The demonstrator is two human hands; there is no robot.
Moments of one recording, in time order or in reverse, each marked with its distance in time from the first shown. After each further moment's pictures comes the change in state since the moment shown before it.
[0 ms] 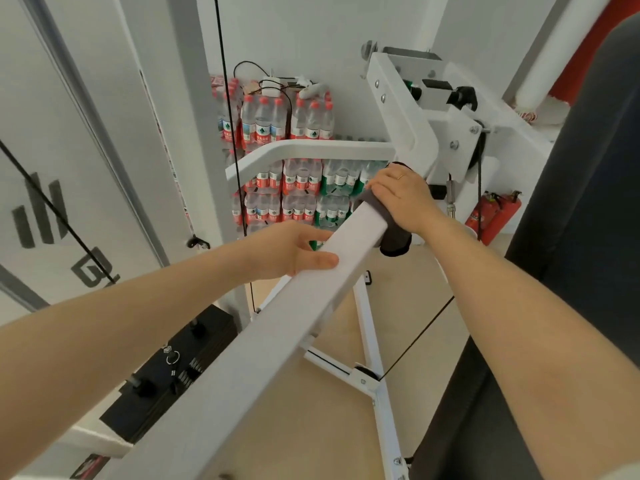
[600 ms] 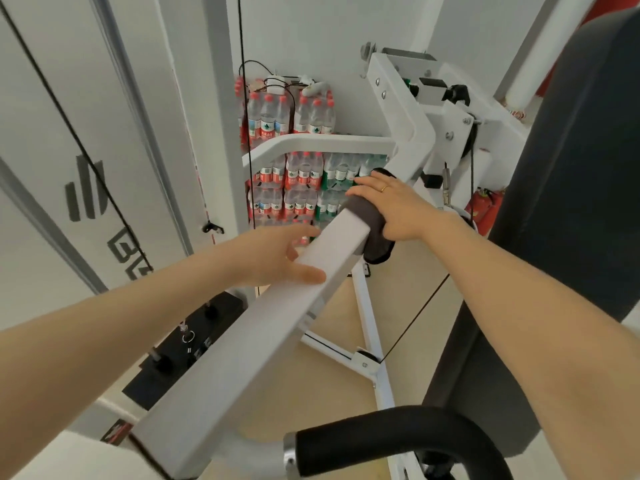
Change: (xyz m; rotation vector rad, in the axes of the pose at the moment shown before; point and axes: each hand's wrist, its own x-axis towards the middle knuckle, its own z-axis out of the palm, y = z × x) left_hand -0.087 -0.002 0.012 0.271 0.061 -0.091; right_hand -0.053 -0.057 -0.015 -0.251 -0.355 -0.170
